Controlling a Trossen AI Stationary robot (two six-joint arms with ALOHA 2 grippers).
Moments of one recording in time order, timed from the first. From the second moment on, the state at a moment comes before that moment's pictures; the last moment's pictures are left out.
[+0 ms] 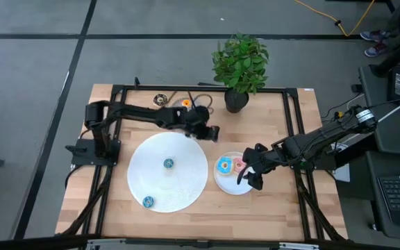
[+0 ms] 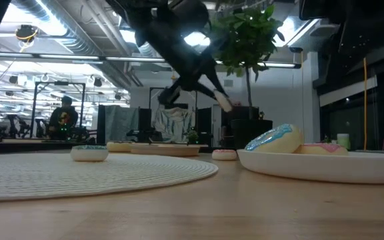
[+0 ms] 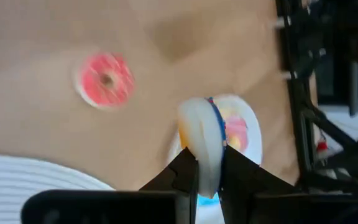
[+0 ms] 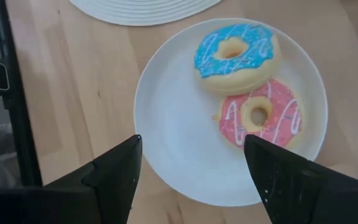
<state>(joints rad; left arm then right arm) 0.18 1.82 1.27 -0.21 0.16 -1.15 0.40 1.26 0.92 -0.71 0.09 0.73</state>
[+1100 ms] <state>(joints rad) 0.59 1.77 1.02 -0.21 0.34 -0.95 0.40 1.26 0.92 -0.71 0.14 0.80</state>
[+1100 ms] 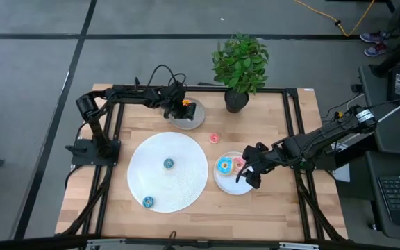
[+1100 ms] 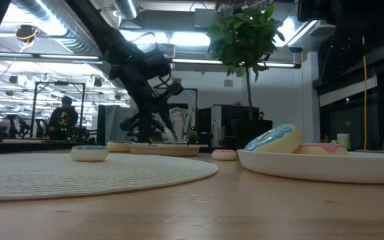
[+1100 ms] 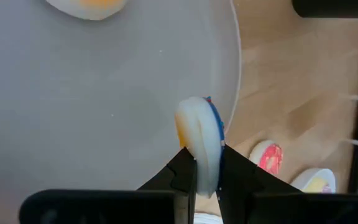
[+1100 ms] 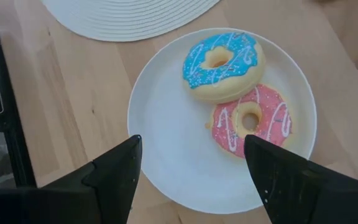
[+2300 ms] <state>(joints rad) 0.65 1.76 0.94 -0.30 0.39 -0.87 0.40 1.26 0.92 -0.70 0.15 0.81</state>
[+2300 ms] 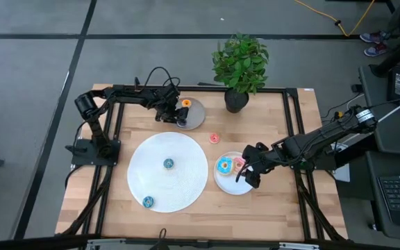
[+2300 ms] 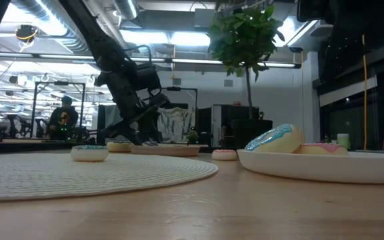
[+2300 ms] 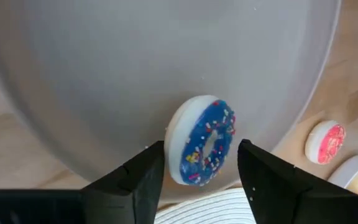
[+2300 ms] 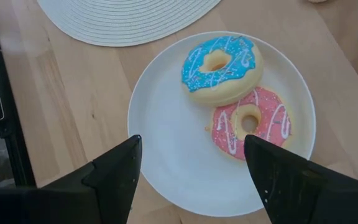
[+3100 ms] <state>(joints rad) 0.72 1.48 0.94 -0.44 0.37 -0.81 0.29 1.26 0.92 -0.66 0.22 0.75</state>
